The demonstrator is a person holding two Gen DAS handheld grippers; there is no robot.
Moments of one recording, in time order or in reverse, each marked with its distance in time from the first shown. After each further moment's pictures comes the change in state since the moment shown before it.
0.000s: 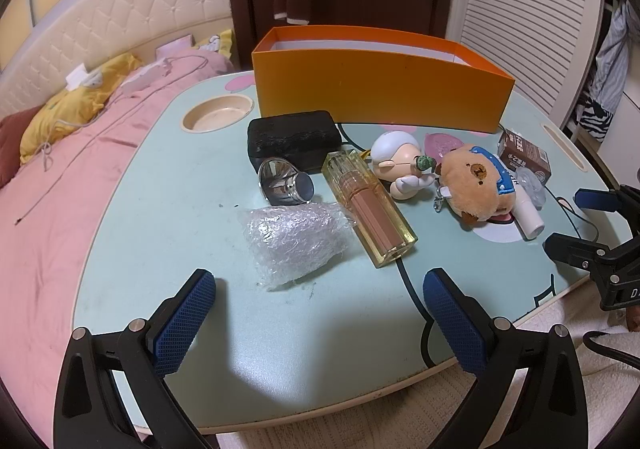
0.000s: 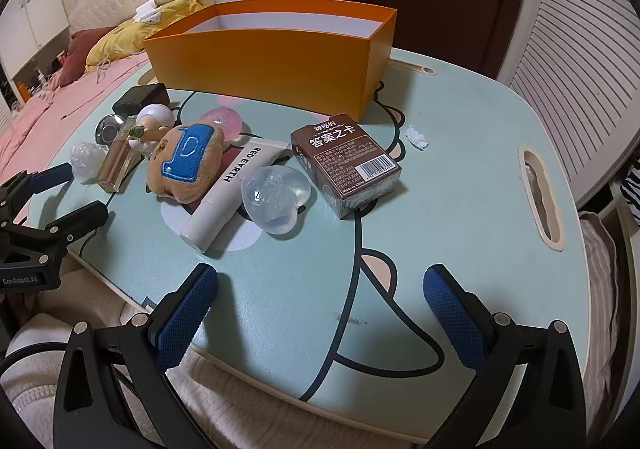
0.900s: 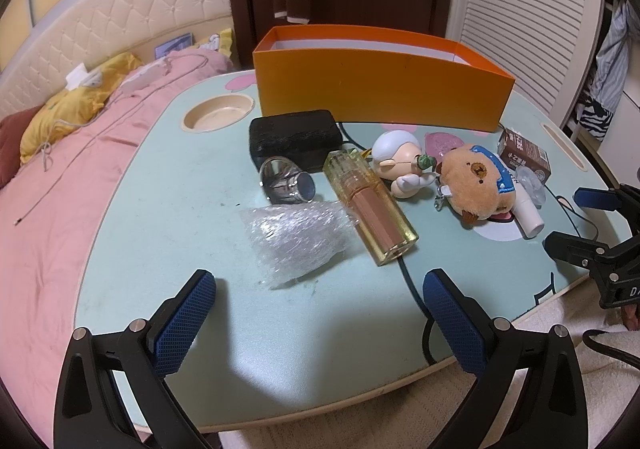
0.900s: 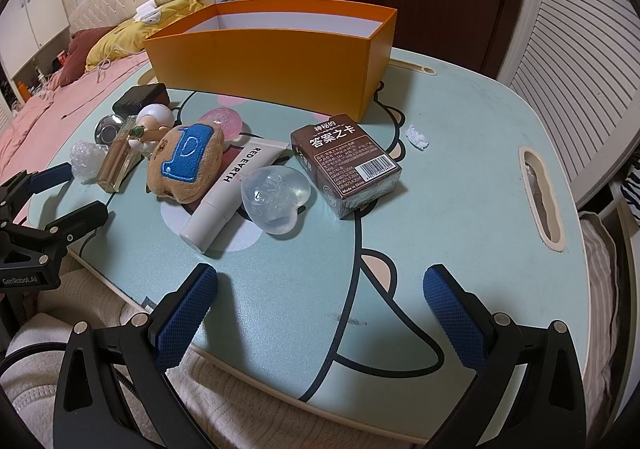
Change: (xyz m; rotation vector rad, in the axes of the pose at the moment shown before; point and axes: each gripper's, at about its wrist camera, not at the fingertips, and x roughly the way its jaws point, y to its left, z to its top) left arm -0.002 0.001 0.001 -0.003 0.007 -0.003; right arm 0.000 0.000 0.003 0.001 0.002 0.002
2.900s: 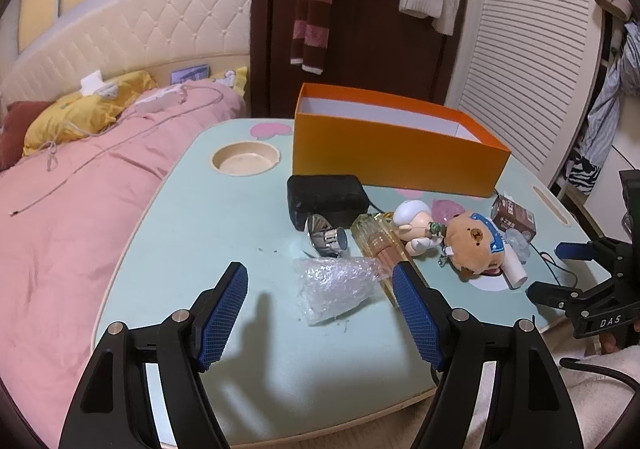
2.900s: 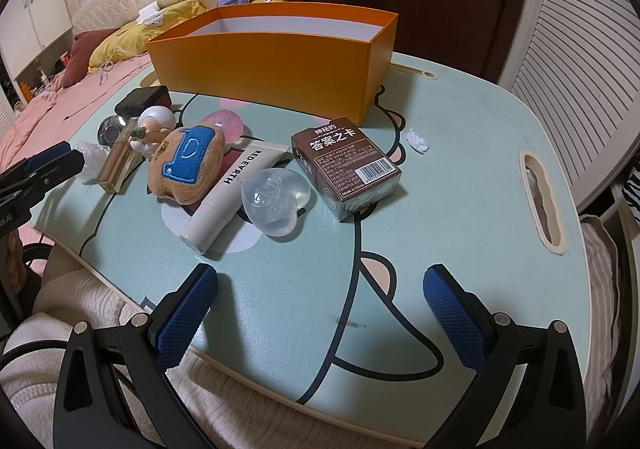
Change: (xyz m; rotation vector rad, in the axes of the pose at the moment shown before) left arm -0.025 0.028 0.002 -0.086 -0.191 -0.046; right arm 0.000 0.001 -0.001 -0.003 -0.014 0.006
